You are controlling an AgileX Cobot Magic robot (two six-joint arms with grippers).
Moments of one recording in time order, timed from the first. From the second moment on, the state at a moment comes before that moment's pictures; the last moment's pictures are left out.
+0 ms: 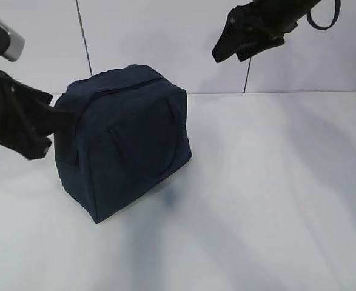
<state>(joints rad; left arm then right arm) -0.46 1.22 -0.69 -0.55 0.14 0.83 0.15 2.05 -2.02 0.54 1.23 -0.51</state>
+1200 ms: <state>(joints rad) -0.11 0.61 -0.86 -0.17 1.00 0.25 0.15 1.24 -1.46 0.28 1.25 -0.40</state>
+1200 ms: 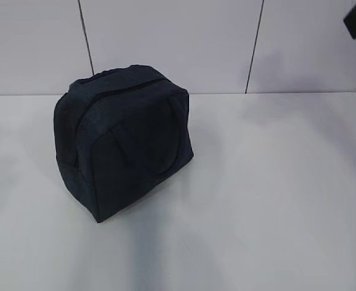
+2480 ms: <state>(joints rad) -0.11 0.01 -0.54 -0.11 1.05 0.07 0.15 0.11 -0.67 0.18 1.12 -0.25</state>
